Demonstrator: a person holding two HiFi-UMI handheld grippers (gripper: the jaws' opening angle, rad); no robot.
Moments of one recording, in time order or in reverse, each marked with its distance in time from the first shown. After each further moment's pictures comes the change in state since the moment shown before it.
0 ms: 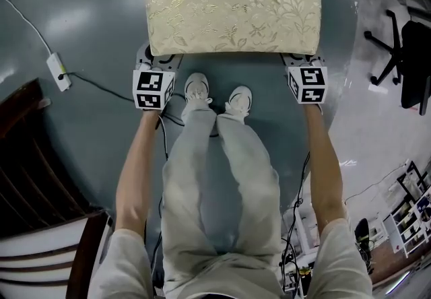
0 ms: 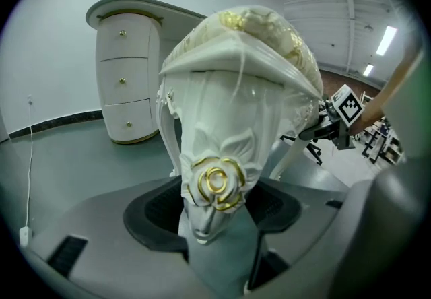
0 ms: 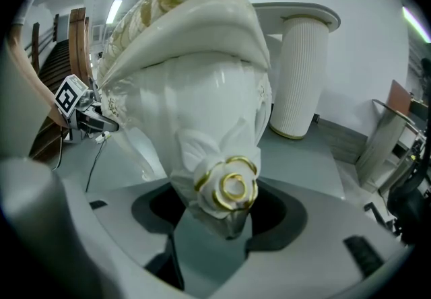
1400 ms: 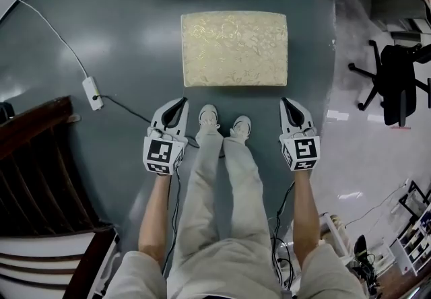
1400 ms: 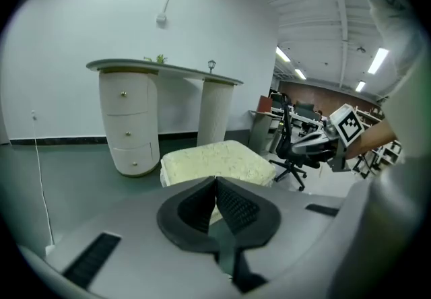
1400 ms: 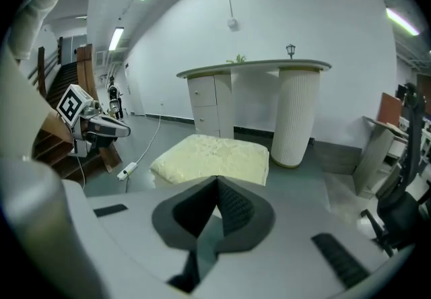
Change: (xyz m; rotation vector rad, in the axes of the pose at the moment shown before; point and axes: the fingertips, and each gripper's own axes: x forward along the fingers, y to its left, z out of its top) left arm -0.210 -0.056 0.194 -0.023 -0.058 -0.041; right arm -0.217 0.046 0.172 0.084 -0.107 0.051
